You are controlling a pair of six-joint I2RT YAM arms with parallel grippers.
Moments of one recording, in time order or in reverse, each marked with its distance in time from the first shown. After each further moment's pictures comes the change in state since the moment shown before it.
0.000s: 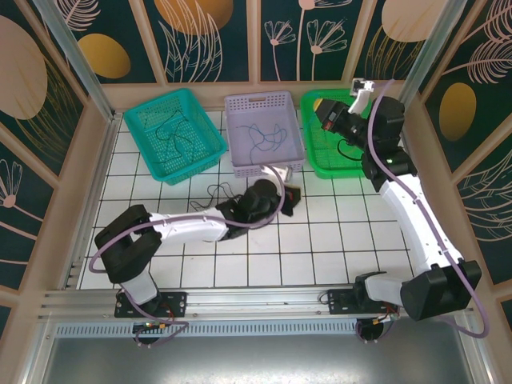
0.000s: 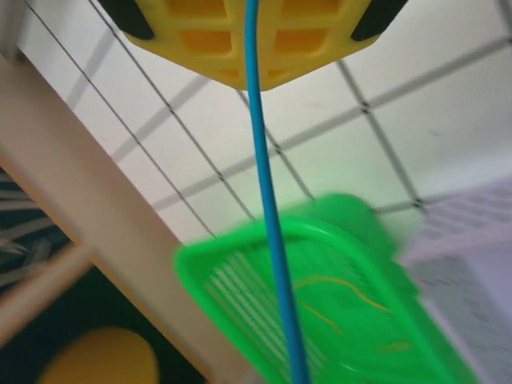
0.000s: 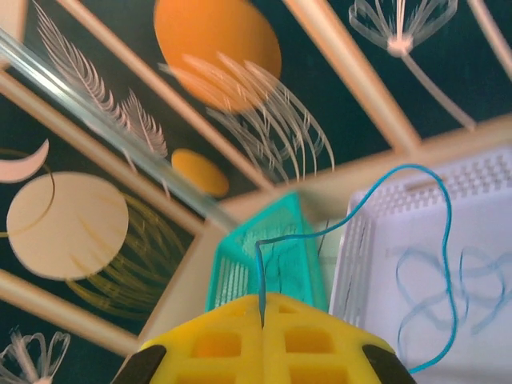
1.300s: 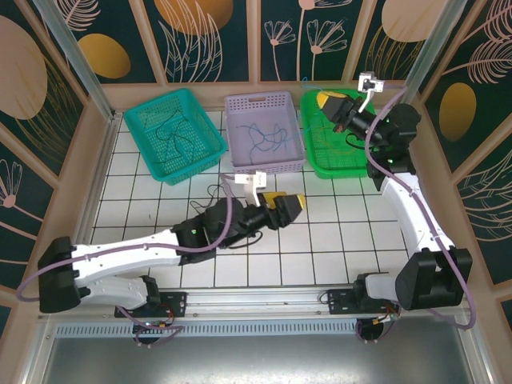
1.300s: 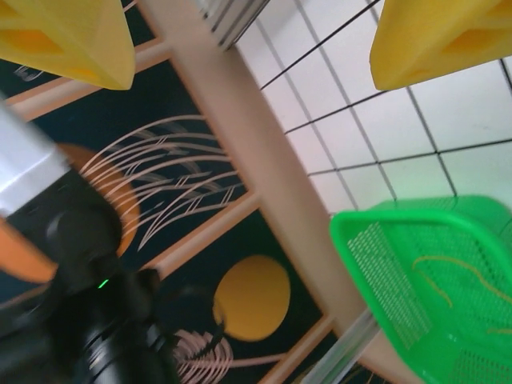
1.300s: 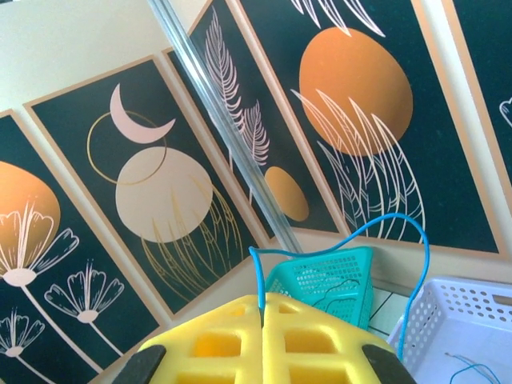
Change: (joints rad) left arm -0.161 -0.465 -0.081 -0.125 -0.145 -0.301; right arm -0.132 0.048 -0.110 0.492 -0.407 -0.011
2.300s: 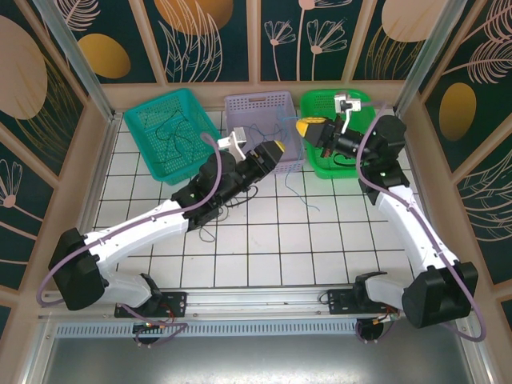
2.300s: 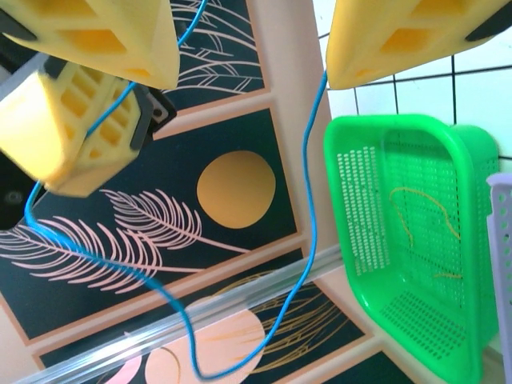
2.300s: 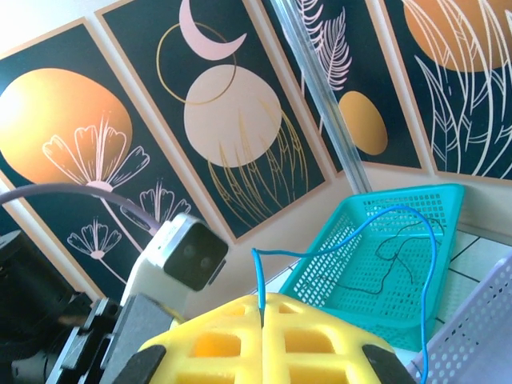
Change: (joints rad) left arm 0.318 0.146 0.162 0.003 0.148 -0.272; right arm 0.127 -0.106 -0.089 -0.119 -0.118 -0.085
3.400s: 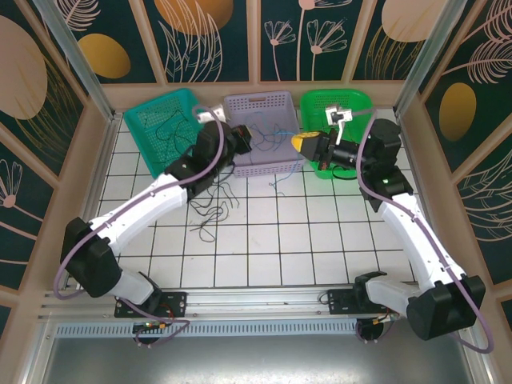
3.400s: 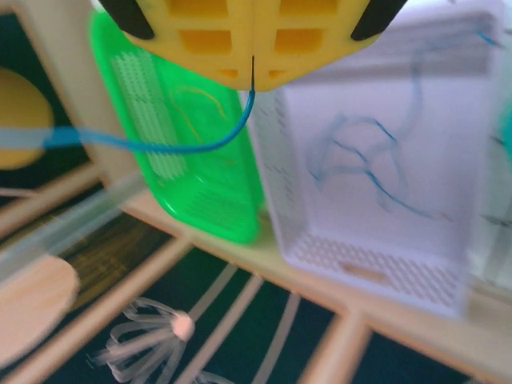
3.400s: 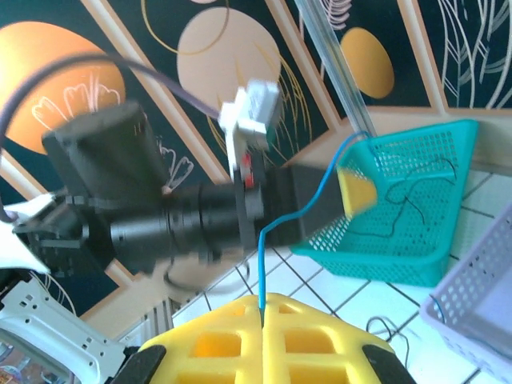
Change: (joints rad) left arm 0.235 0.128 0.232 -0.361 -0.175 0.455; right arm 0.049 -0.073 0.006 -0.309 0.018 -0.124
